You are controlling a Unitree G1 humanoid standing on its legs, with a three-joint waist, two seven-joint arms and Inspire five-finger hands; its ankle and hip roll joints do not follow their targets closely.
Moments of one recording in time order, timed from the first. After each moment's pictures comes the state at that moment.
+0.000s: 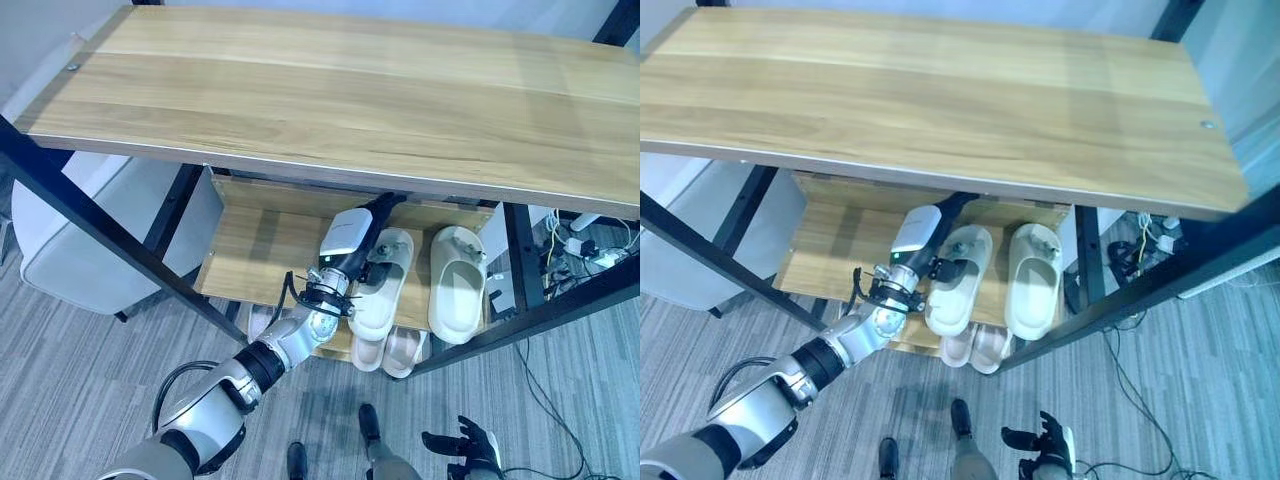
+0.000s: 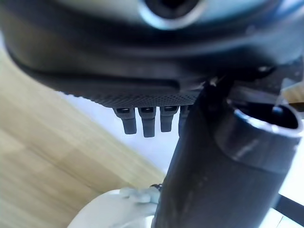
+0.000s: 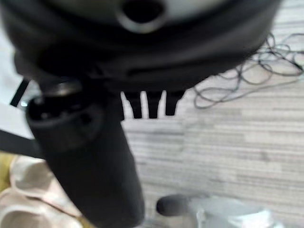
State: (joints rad) left arm -0.74 0.17 -0.75 0.61 0.36 -0.10 0.53; right arm -0.07 -0.24 0.21 1.25 0.34 -0.20 -0.31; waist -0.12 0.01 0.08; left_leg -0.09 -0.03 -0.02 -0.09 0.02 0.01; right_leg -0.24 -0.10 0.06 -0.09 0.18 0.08
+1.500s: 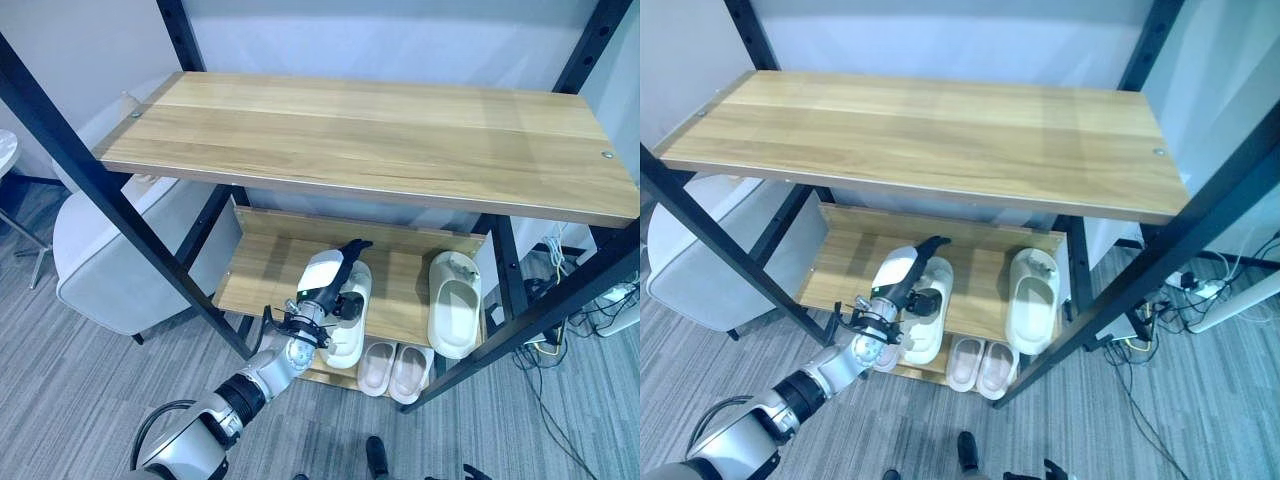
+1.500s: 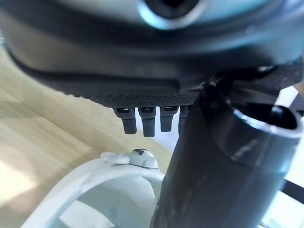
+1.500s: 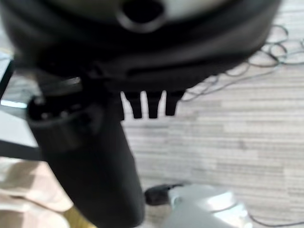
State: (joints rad) left arm -0.55 0.20 -0.72 0.59 0.35 -0.11 0.45; right arm 0.04 -0.22 0.16 1.29 0.34 -0.19 -0.27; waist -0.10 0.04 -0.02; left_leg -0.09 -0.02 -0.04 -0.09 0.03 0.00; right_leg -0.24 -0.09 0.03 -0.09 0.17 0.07
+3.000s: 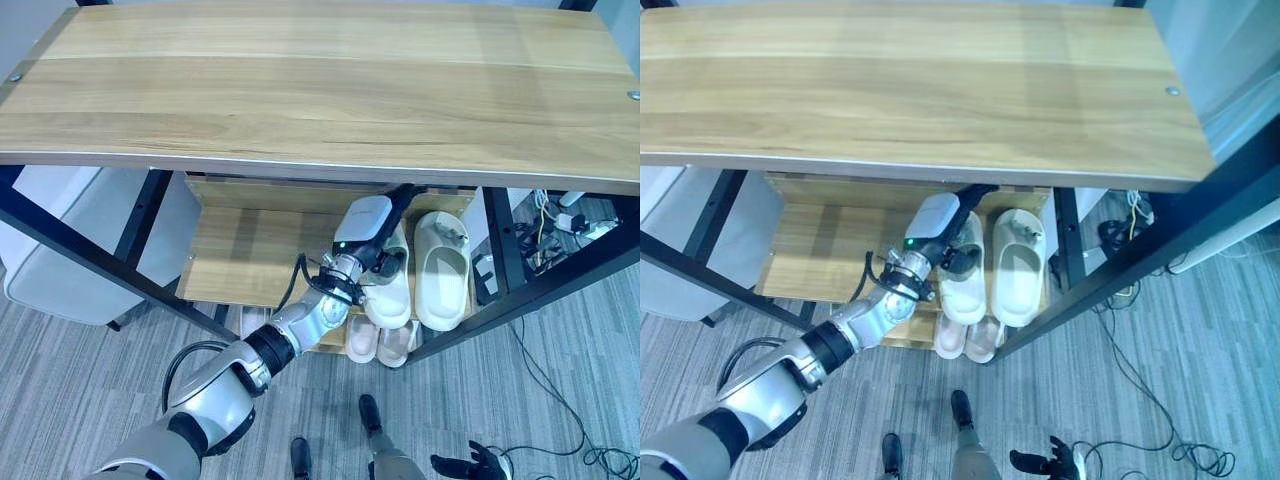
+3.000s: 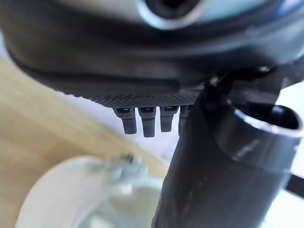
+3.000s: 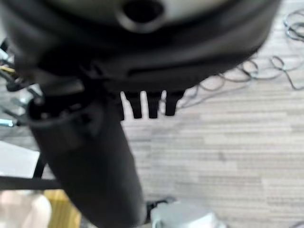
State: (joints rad) left arm -0.85 0.12 -0.82 0.69 0.34 -0.11 0.46; right arm -0.01 -0.25 0.17 1.28 0.34 -0.21 -0.29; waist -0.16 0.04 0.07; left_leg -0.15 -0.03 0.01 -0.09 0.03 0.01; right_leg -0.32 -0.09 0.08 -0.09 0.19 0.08
